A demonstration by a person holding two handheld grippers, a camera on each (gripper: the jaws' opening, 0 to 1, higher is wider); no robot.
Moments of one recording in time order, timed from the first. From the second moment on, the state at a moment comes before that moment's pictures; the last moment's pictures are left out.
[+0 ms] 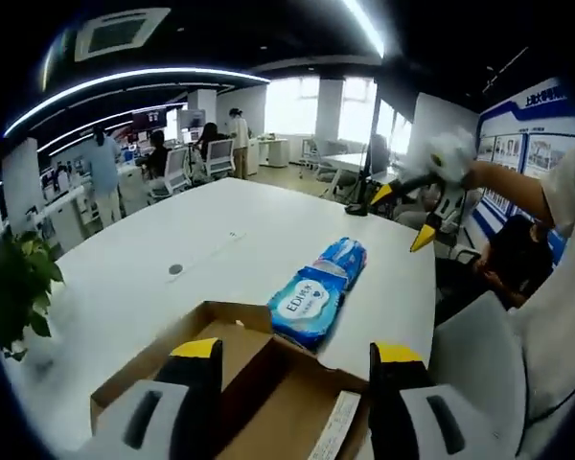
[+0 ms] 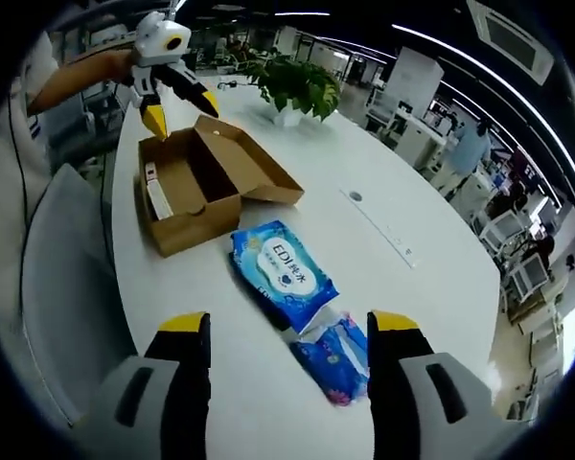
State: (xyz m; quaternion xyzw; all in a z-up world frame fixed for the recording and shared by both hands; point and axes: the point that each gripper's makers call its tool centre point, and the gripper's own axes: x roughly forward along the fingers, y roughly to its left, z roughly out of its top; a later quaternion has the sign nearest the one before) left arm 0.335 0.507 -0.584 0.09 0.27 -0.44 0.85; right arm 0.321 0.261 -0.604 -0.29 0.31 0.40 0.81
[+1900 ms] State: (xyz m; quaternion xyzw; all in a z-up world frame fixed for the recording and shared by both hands) left arm 0.258 0.703 -0.659 0.01 0.33 -0.17 0.93; right arm 0.295 0.451 -0.669 -0.32 0.29 0.60 0.67
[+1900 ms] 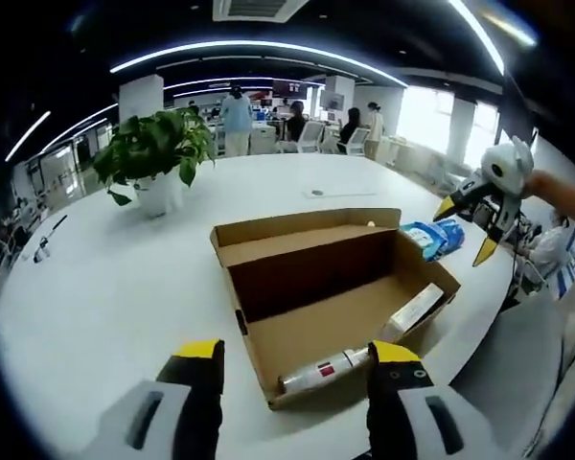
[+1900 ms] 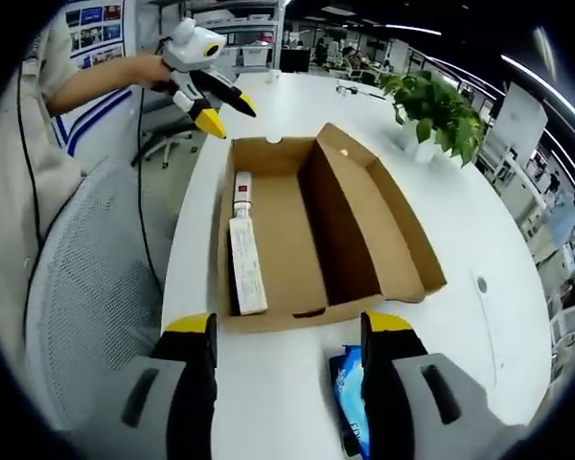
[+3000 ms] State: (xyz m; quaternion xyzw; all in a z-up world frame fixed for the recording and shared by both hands) left arm 0.252 0.728 -0.698 -0.08 0.38 -0.07 0.92; right arm 0.286 0.492 -0.728 -0.33 0.36 0.64 0.59
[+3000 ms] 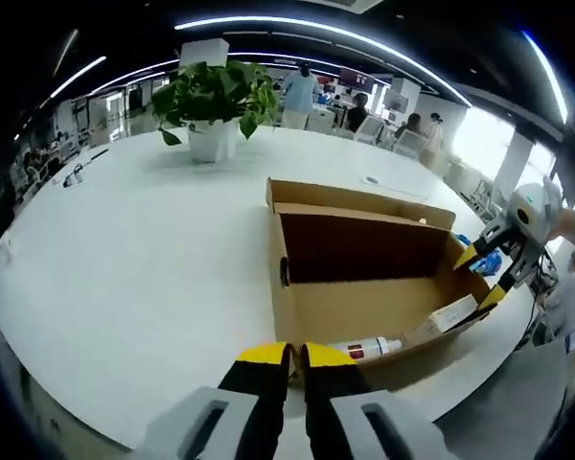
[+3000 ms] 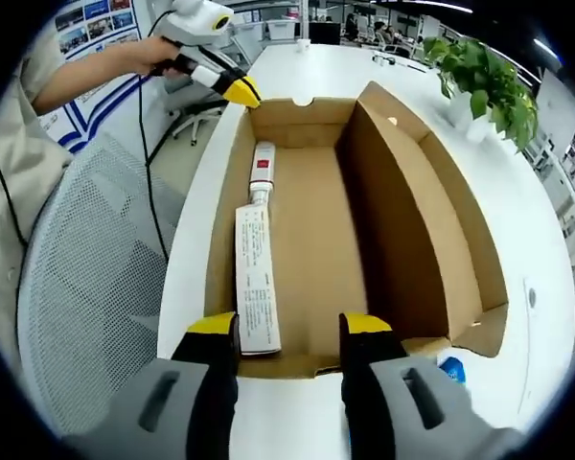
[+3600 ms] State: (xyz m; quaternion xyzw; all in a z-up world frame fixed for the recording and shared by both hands) left arm 0.251 0.730 -0.702 -0.08 0.39 -0.06 0.92; right arm 0.273 0.500 -0.744 -0.33 0.38 0.64 0.58
